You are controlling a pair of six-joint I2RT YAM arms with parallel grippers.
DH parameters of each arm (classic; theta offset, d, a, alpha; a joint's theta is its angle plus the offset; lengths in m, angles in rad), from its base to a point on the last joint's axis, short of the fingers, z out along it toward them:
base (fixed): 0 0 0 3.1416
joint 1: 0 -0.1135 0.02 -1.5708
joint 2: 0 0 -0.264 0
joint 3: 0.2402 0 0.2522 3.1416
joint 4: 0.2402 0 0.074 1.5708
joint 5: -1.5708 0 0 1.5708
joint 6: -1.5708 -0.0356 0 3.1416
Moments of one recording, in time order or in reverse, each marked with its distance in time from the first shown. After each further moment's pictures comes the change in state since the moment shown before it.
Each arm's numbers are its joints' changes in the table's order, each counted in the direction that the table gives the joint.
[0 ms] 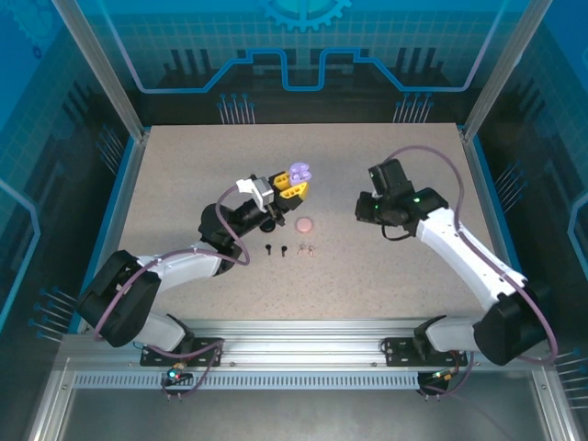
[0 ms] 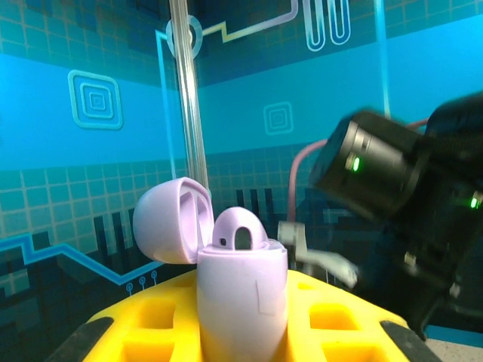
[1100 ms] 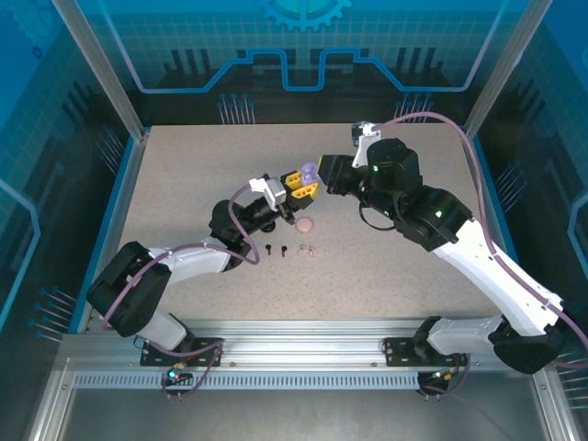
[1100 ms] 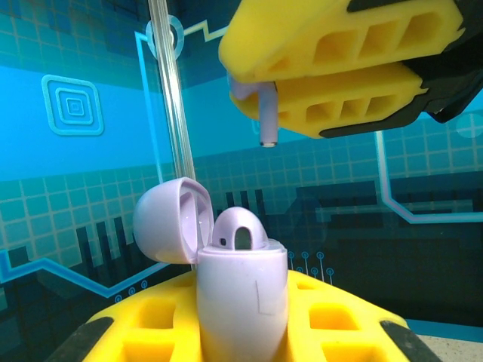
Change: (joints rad) left arm 0.041 -0.076 0.060 -0.007 0.000 -0.047; right arm -0.341 0.066 0.317 -0.203 -0.127 -0.045
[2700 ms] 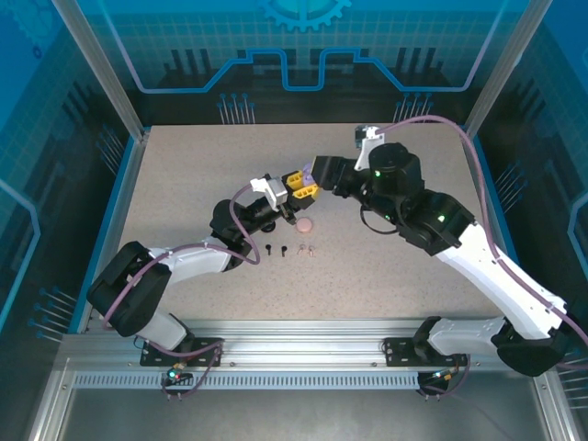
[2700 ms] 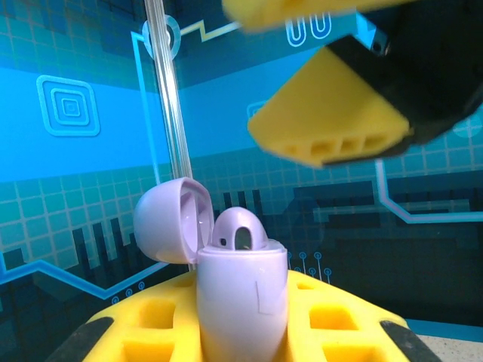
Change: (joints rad) left arm 0.005 -0.002 0.008 0.007 -0.002 -0.003; right arm -0.006 0.029 -0.005 0.012 -0.041 -0.015
